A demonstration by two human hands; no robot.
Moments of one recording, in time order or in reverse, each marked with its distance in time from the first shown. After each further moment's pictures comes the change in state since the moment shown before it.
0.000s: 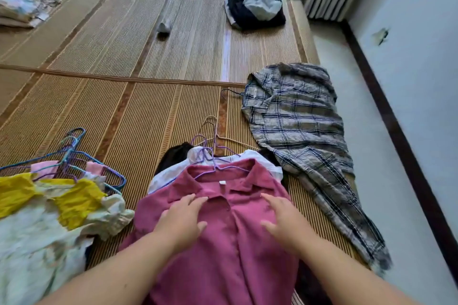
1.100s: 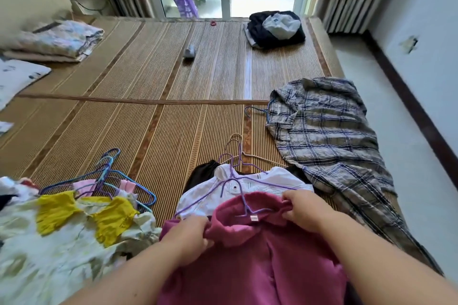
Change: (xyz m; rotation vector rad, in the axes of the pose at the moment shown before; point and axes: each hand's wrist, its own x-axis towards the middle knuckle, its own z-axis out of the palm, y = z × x) left_hand 0.001 -0.049 -0.027 -0.056 -0.045 -0.018; right_hand 0.072 -0.021 -0.025 -0.232 -0.059 -0.051
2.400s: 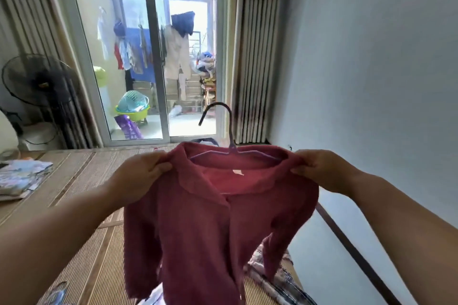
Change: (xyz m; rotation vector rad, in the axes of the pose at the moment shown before) left_hand -0.297 0.214 -0.337 -0.124 0.762 0.704; right_hand -0.416 -0.023 -0.367 0.295 0.692 -0.096
